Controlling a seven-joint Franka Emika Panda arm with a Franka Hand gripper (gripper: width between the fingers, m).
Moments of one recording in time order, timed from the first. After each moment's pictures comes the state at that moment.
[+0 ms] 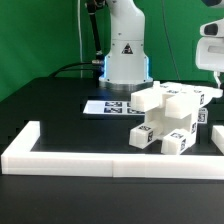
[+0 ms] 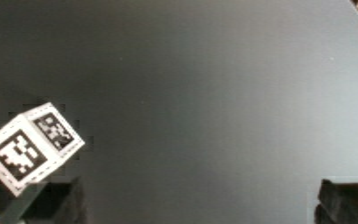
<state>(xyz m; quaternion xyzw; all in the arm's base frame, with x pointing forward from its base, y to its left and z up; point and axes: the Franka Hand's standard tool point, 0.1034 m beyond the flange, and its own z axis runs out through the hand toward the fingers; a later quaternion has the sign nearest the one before) 0.443 0.219 0.078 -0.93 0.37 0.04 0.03</state>
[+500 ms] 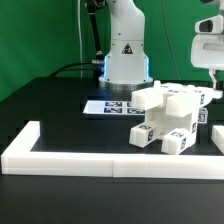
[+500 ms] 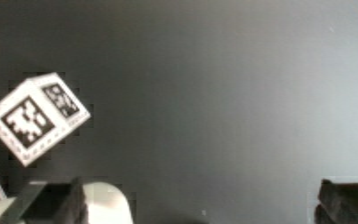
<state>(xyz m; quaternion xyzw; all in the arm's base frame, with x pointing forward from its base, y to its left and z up) 0.446 0.209 0.080 -0.93 0.37 0.04 0.03</state>
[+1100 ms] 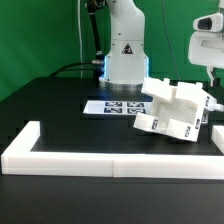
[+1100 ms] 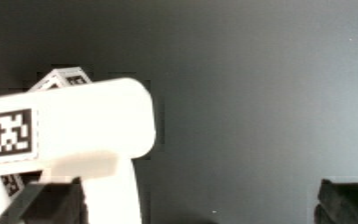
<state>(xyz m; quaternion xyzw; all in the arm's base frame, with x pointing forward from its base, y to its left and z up) 0.448 0.200 0.086 -0.94 0.35 0.06 0.02</state>
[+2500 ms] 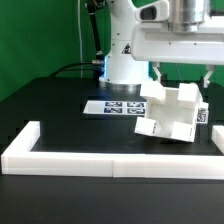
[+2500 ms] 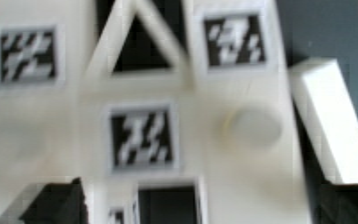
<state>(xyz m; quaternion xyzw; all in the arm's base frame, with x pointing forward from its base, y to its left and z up) 0.520 0.067 0.120 -0.98 0.20 0.04 0.03</state>
